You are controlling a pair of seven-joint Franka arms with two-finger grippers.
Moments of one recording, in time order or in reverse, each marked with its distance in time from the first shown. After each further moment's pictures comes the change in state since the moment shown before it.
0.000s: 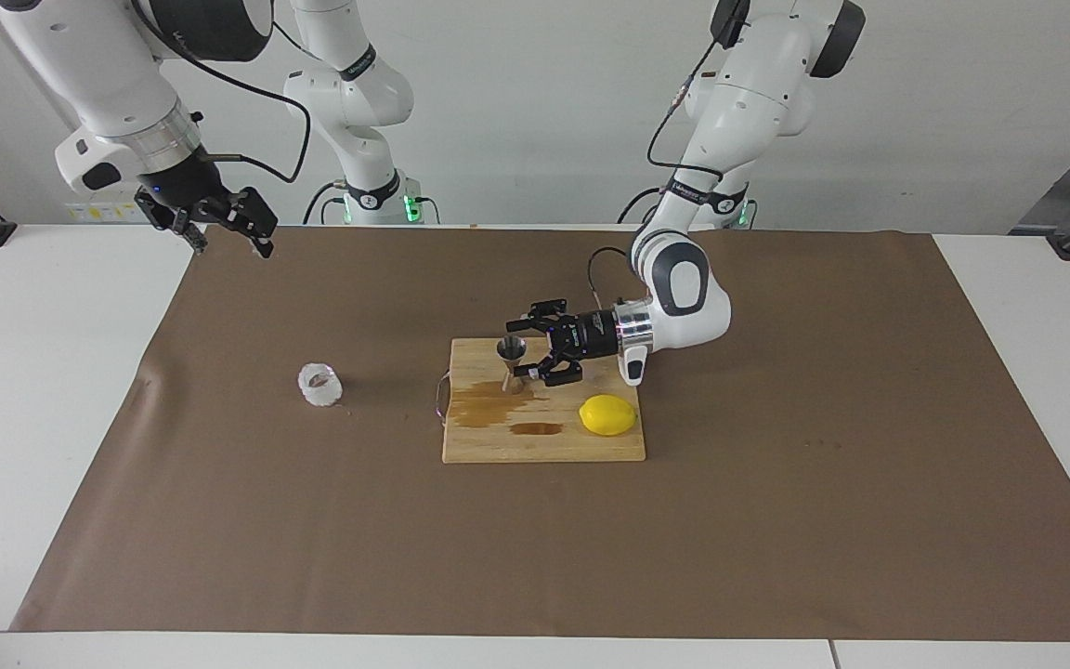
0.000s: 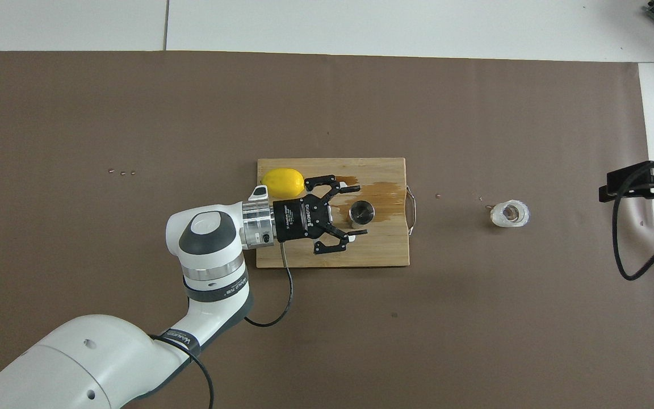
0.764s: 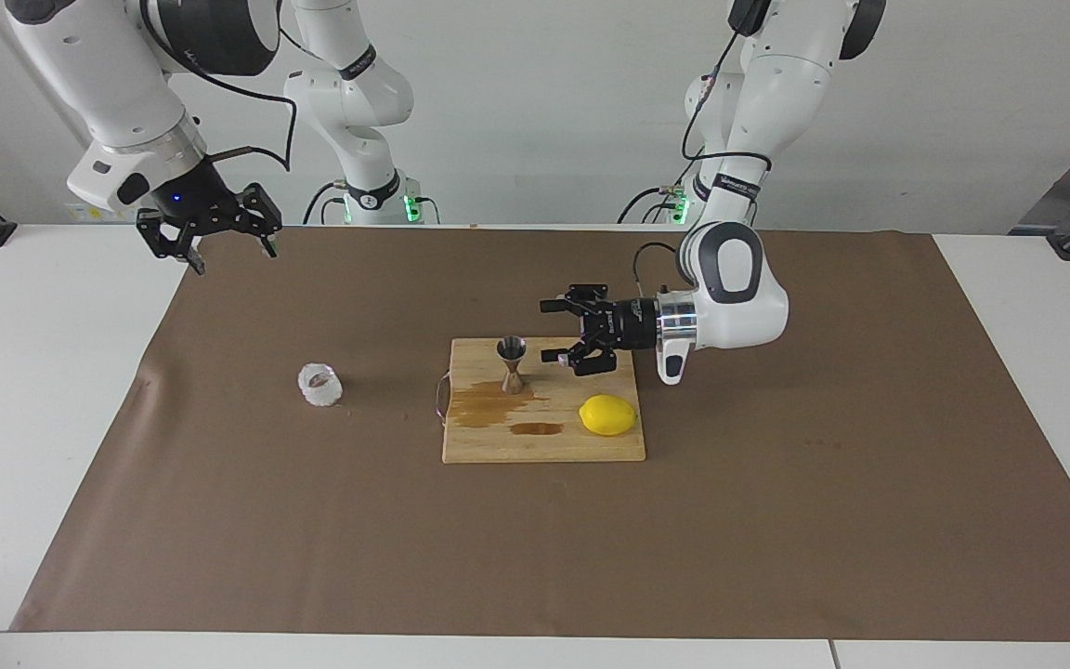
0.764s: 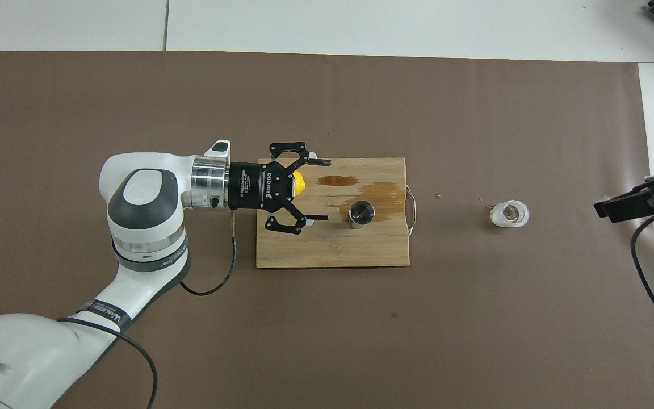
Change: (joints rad) left arm 0.181 -0.088 0.002 0.143 0.512 -0.157 -0.176; right arm -0.011 -0.038 -0.005 -0.115 0.000 0.112 -0.706
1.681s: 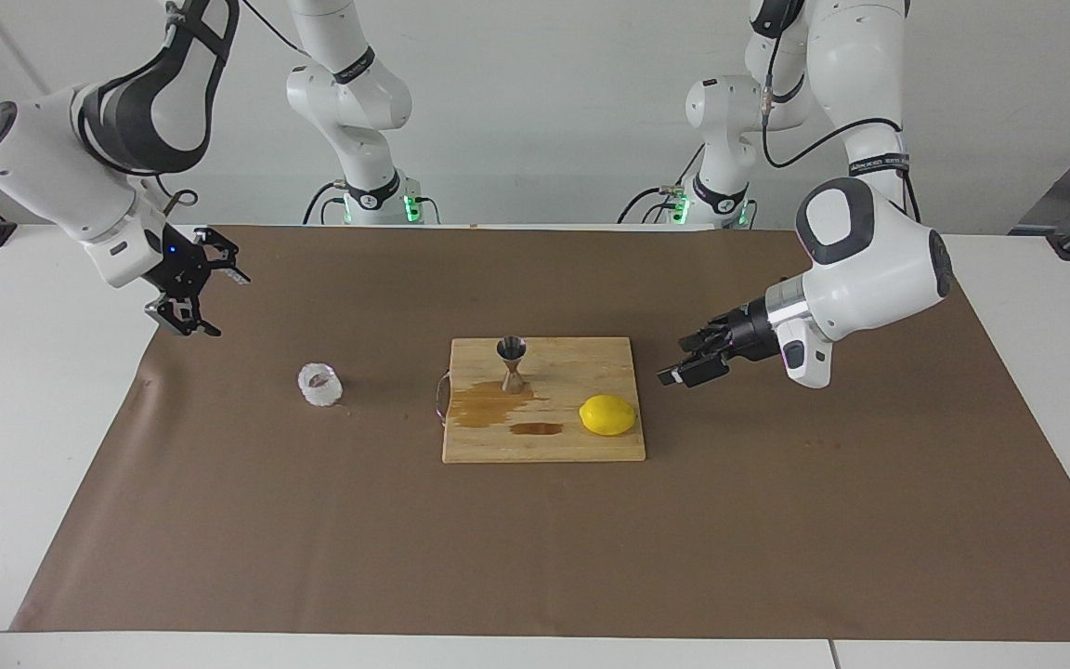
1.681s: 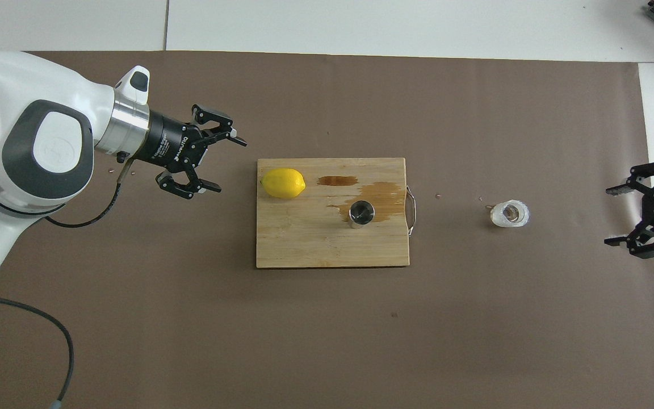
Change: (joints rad) left arm 0.123 -0.007 0.002 0.246 0.836 -0.041 0.080; right arm -0.224 0.143 -0.005 -0.178 0.273 0.157 -1.103
